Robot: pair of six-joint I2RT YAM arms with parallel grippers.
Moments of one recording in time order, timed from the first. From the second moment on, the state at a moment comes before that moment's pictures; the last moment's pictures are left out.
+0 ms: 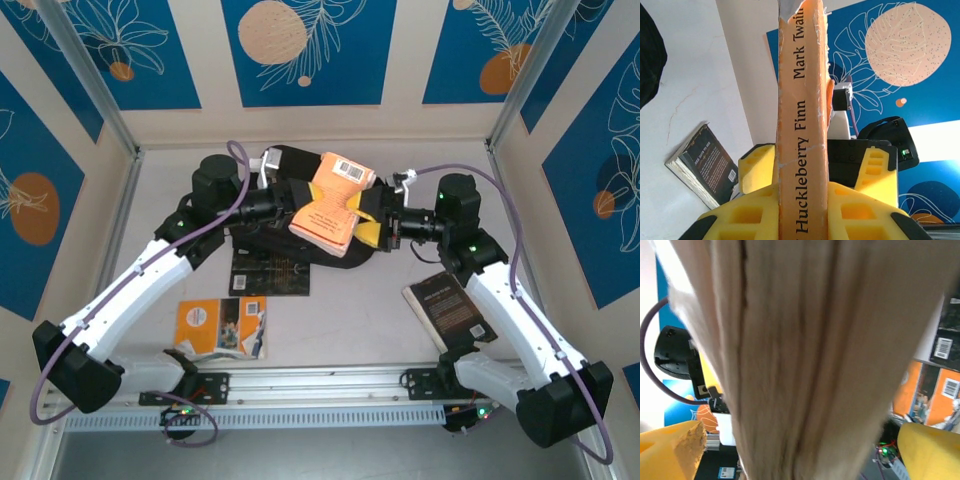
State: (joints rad) left arm -0.62 1.25 1.25 -0.19 0.64 -1.15; right arm 0.37 1.05 0.96 -0.09 -0.96 1.26
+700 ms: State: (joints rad) left arm -0.70 1.36 1.45 -0.55 0.61 -0.89; right arm 0.34 1.05 1.03 -0.24 -0.97 1.22
